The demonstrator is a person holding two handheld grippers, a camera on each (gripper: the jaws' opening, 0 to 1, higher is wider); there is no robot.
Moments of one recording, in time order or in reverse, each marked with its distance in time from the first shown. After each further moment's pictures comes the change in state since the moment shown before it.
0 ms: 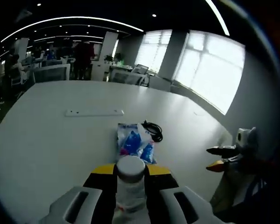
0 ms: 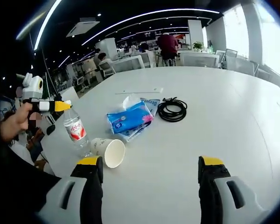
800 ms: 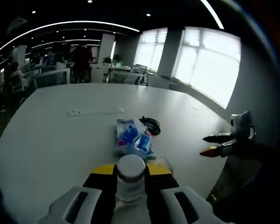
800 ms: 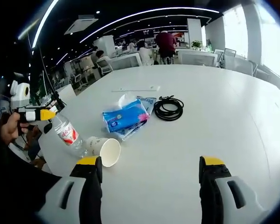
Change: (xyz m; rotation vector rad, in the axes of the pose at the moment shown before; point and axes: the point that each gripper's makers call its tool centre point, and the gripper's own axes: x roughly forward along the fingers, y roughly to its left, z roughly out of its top) left arm -0.031 -0.016 -0.019 0.063 -0.006 0.032; right arm 0.002 -0.008 -0.001 -0.004 0.025 -0.021
